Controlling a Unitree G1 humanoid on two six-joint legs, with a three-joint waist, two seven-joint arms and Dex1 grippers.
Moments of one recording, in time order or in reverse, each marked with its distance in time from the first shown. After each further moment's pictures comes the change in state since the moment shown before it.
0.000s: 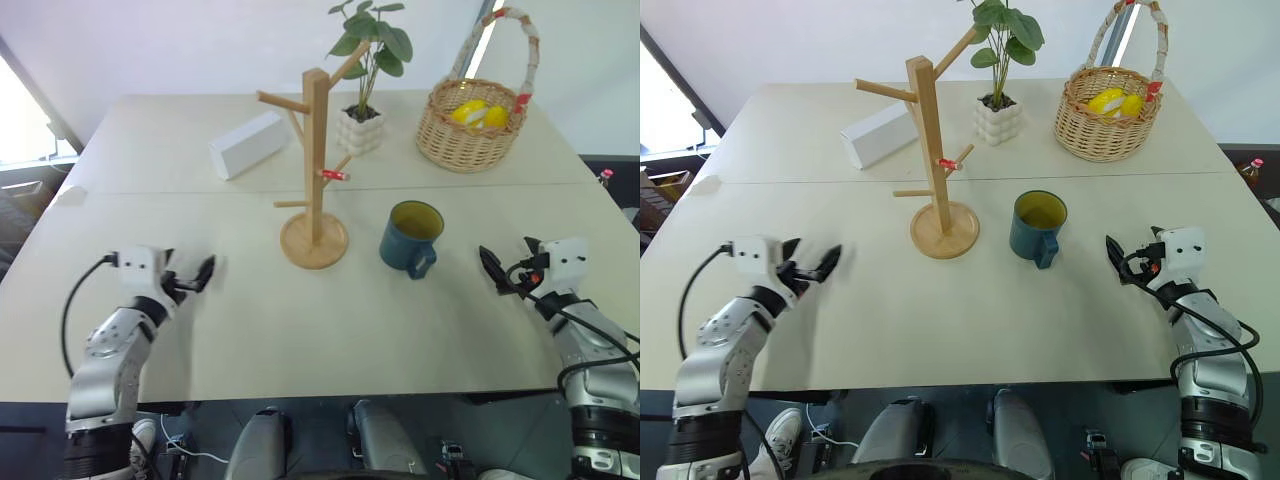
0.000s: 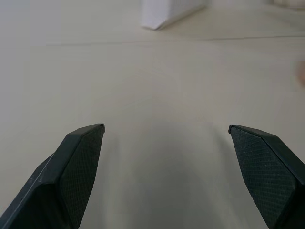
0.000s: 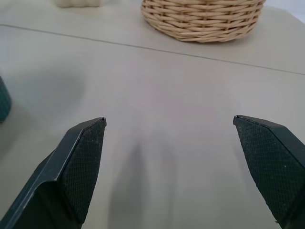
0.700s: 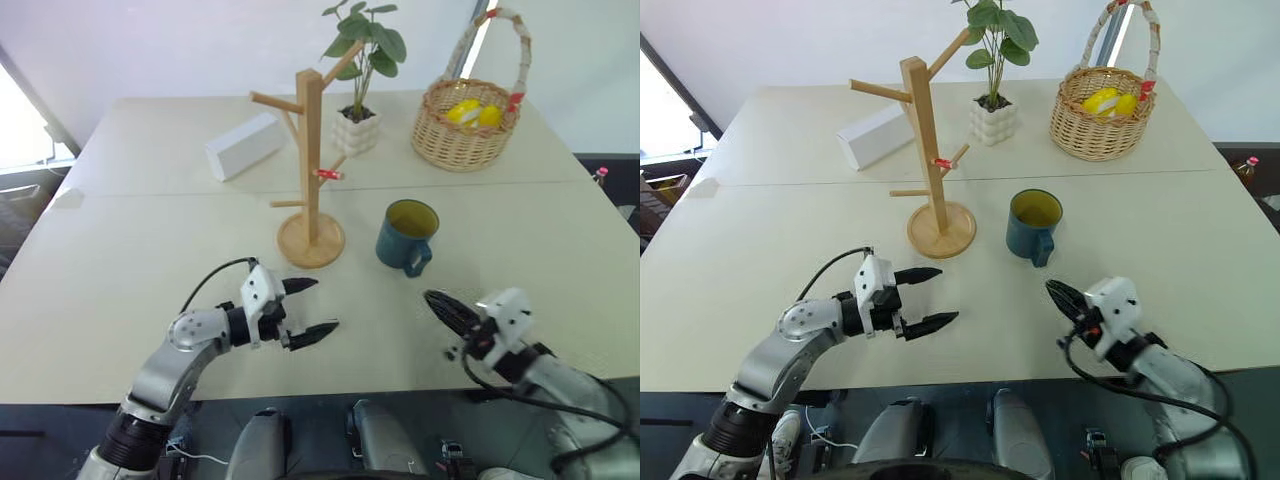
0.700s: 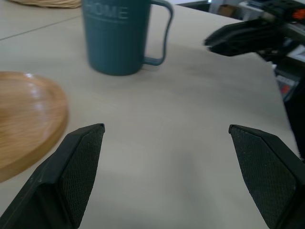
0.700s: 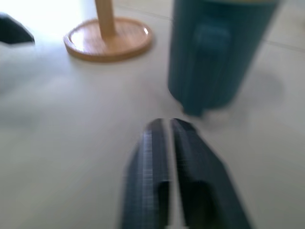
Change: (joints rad) left arm -0.068 0.062 -0.443 -0.128 -0.020 -0.056 -0.471; right arm 0.343 0.066 0.231 -0.589 0.037 0.120 0.097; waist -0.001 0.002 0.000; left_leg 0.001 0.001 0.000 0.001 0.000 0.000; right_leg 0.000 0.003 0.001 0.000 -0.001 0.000
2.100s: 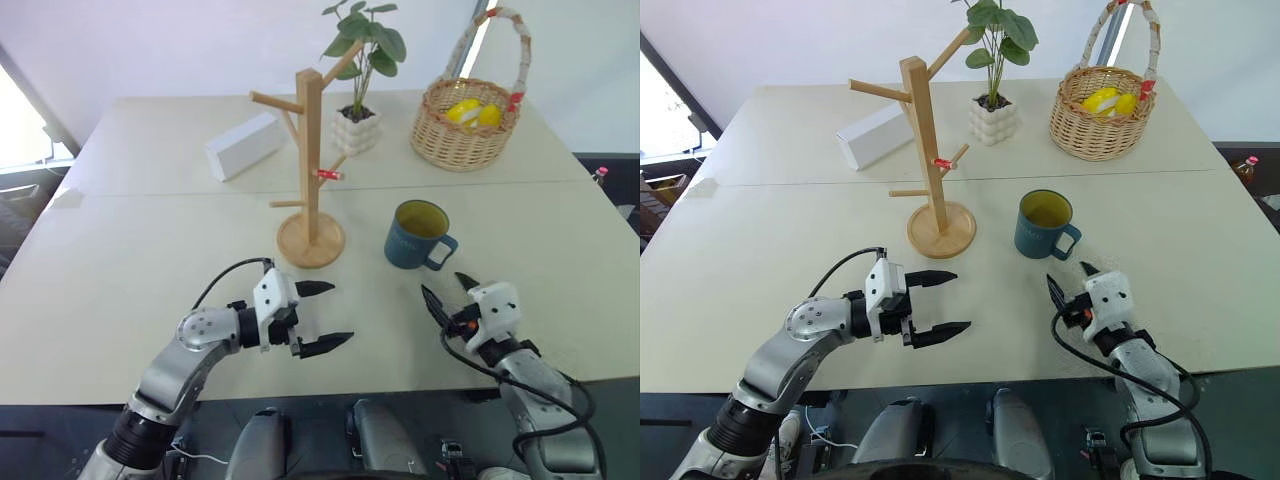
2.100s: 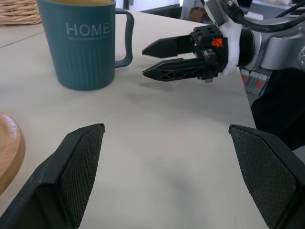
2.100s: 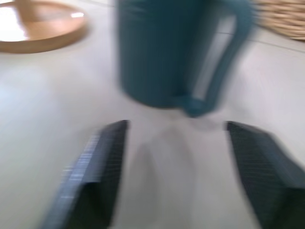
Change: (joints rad) left arm -0.024 -0.002 -0.035 -0.034 0.003 -0.002 -0.011; right arm -0.055 0.147 -0.028 0.153 -0.181 -0.082 -0.241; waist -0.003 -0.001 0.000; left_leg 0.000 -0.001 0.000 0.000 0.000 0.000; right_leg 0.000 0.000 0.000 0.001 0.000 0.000
